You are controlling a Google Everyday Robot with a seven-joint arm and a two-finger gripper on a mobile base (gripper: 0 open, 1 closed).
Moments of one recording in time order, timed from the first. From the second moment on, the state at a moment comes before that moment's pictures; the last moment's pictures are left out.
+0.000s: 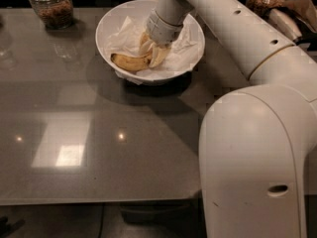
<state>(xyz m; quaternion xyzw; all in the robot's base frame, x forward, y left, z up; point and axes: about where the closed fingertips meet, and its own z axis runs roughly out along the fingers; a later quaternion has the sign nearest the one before) 0.719 0.025 0.842 -0.90 0.37 0.01 0.21</state>
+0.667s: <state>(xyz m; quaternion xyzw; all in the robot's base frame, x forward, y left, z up) 0.719 0.024 0.844 -0.90 0.37 0.01 0.21</state>
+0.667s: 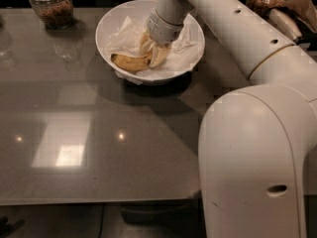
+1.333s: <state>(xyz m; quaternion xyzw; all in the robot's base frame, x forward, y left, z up) 0.701 0.026 0.874 -0.89 0.38 0.02 0.24</state>
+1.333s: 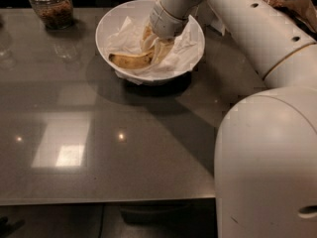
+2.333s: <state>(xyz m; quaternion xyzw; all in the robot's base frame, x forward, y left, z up) 0.648 -0.029 0.950 -0.84 0.44 0.00 0.30</state>
